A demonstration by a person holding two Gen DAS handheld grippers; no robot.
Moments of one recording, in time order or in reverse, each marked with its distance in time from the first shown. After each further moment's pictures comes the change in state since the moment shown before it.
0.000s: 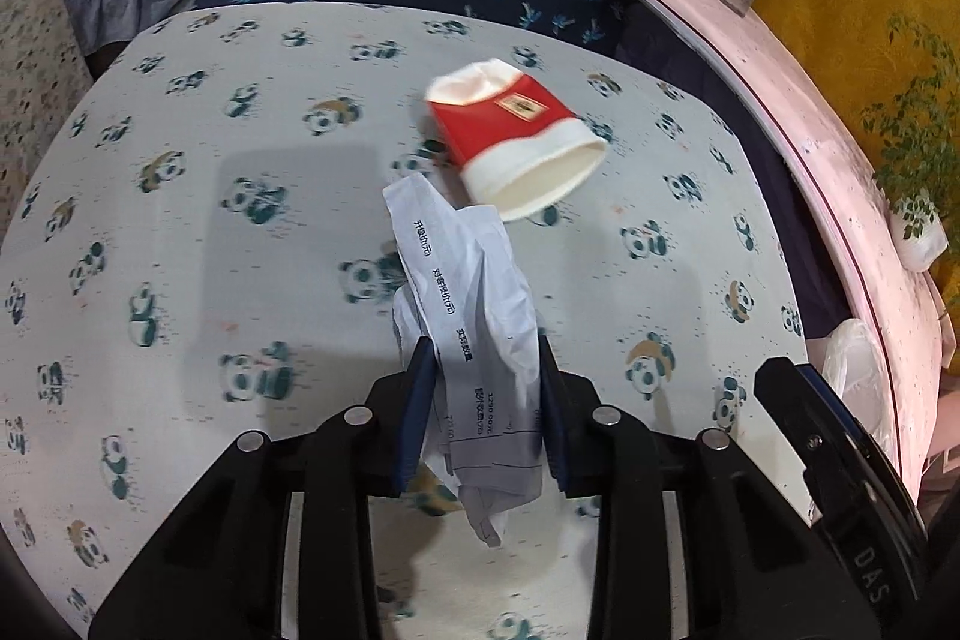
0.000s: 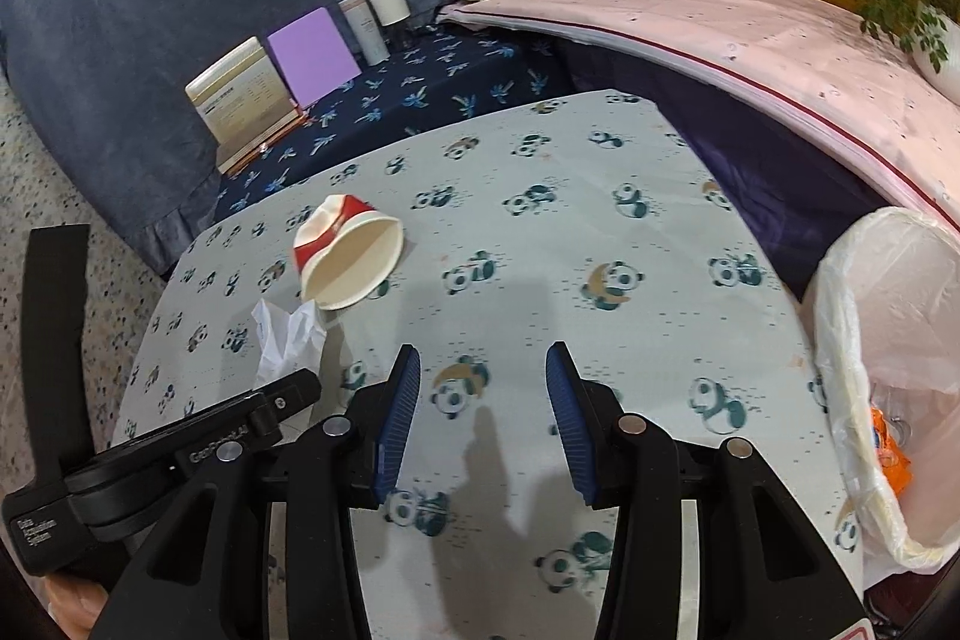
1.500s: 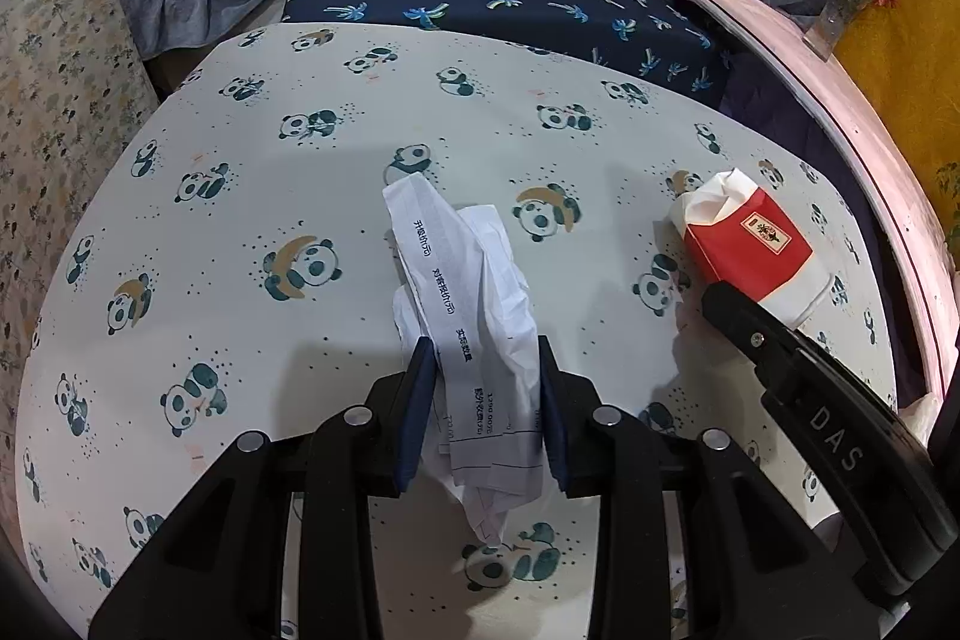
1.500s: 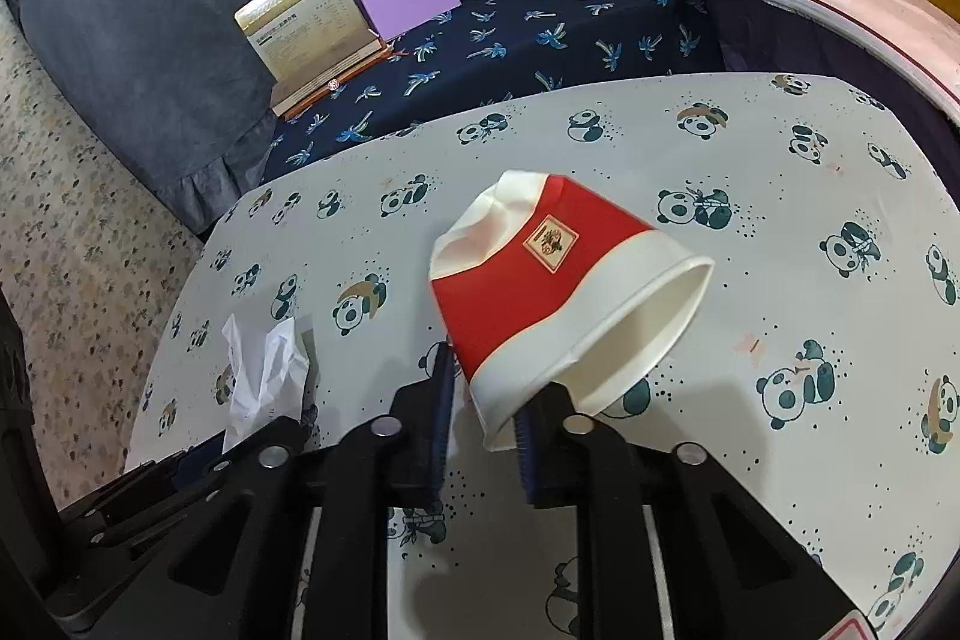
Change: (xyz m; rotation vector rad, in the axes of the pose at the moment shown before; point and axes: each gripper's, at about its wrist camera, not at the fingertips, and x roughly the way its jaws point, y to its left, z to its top) left arm 0.025 0.091 0.051 -0.044 -0.052 0.127; right arm 0.128 0.103 0.037 -0.078 0.109 0.139
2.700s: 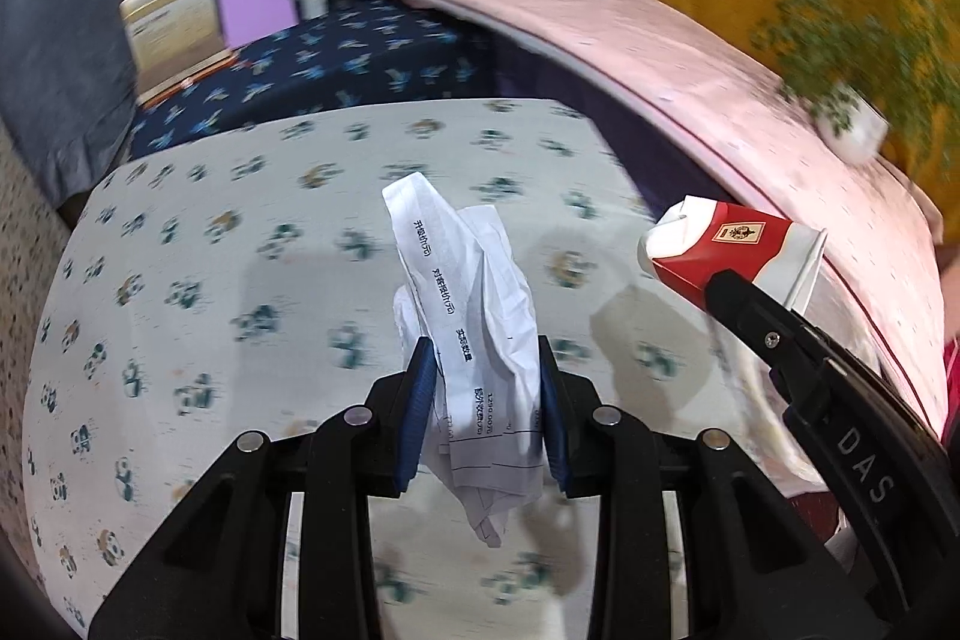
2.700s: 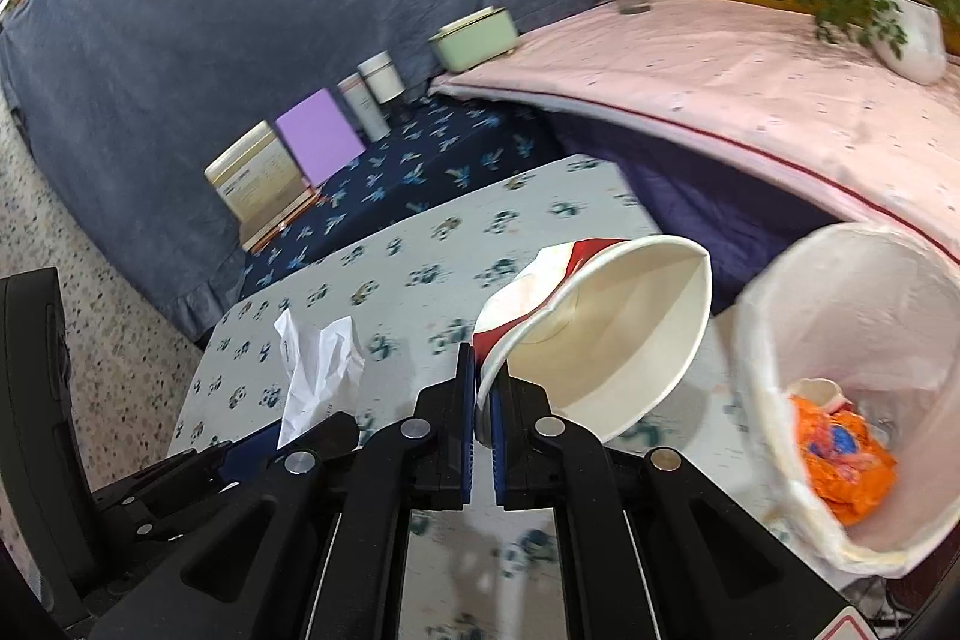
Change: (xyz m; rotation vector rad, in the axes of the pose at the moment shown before) left arm -0.113 -0.197 -0.095 0.356 -0.089 -0.159; right arm -0.214 -0.130 -0.066 0.181 -0.270 -0.084
